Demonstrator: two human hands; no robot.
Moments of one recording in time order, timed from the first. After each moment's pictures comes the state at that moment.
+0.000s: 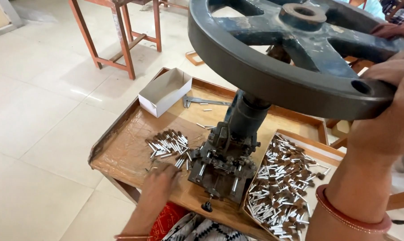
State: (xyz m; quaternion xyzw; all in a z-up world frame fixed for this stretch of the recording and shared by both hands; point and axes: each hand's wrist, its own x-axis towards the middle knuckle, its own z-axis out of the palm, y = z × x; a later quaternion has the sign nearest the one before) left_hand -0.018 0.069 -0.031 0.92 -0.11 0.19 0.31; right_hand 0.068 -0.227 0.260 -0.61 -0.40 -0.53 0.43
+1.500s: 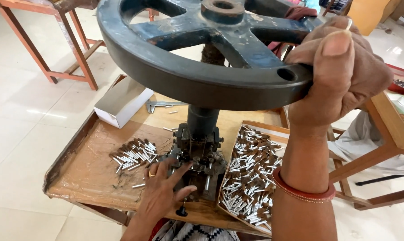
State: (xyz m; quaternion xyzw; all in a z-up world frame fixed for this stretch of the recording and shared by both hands) left_hand -0.003 0.007 0.002 0.91 -0.22 0.23 0.25; right_hand 0.040 -0.246 0.286 -0.59 -0.42 -0.56 0.42
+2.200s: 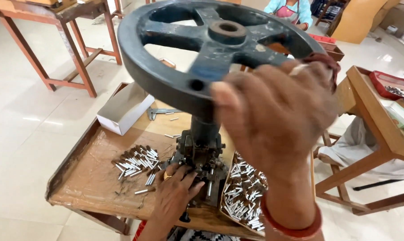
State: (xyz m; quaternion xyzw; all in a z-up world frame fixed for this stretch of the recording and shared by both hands) left_hand -0.002 -0.020 0.025 0.89 -0.22 0.26 0.29; right_hand -0.006 -0.184 0.290 -0.71 -0.25 -0.66 0.04
